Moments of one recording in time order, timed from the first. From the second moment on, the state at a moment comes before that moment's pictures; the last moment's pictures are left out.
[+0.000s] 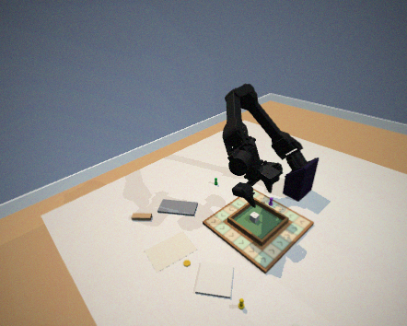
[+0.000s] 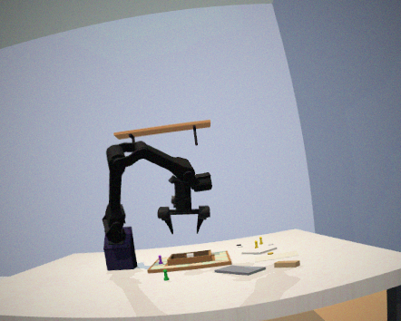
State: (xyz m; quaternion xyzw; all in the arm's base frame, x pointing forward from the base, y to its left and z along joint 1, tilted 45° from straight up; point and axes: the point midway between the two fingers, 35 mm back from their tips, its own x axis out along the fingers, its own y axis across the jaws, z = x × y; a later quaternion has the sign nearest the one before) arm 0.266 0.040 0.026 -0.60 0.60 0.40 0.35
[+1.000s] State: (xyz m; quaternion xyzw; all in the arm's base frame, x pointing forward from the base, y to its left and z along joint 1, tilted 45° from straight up) arm 0.201 0.016 0.013 -0.35 0.67 -0.16 0.64
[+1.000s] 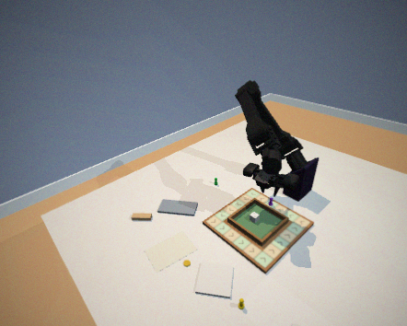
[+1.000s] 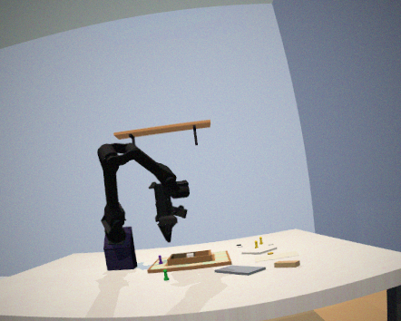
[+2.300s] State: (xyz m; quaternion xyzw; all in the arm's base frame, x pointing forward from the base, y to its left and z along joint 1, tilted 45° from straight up) arm 0.170 -0.029 -0.018 -0.13 0.56 -0.38 0.72
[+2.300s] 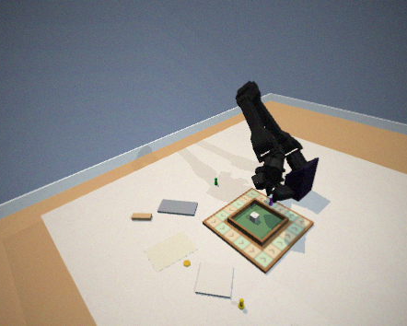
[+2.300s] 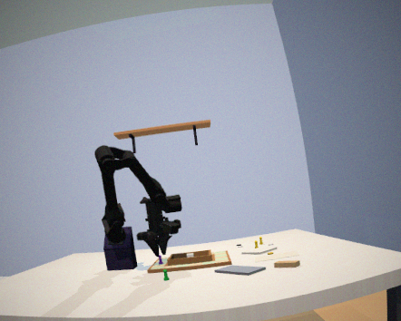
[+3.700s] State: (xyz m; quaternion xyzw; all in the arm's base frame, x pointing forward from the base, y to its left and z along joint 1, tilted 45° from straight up) arm 0.170 -0.009 -0.004 -0.14 0.57 -0.37 0.72
